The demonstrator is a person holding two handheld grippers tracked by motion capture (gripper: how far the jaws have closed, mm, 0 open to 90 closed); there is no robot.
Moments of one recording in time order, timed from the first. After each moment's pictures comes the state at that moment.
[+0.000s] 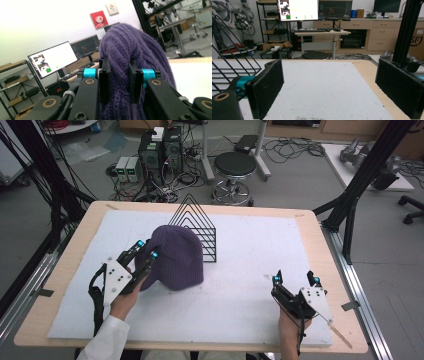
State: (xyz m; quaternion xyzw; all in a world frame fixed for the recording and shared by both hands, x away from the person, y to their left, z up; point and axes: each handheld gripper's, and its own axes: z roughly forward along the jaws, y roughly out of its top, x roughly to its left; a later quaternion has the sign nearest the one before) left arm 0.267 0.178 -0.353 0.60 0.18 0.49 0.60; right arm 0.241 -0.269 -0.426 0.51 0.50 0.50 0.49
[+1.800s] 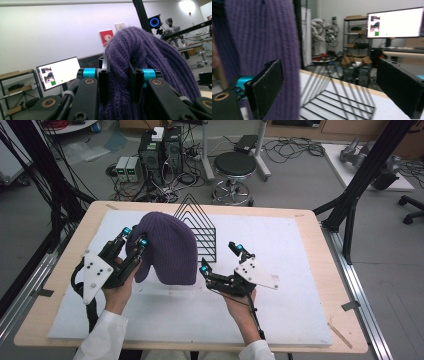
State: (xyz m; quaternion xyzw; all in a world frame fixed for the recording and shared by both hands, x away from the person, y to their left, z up) left arm 0.261 0.185 -0.314 0.54 0.18 0.49 0.66; right arm 0.275 -0.122 -0.364 0.31 0.60 0.67 0.31
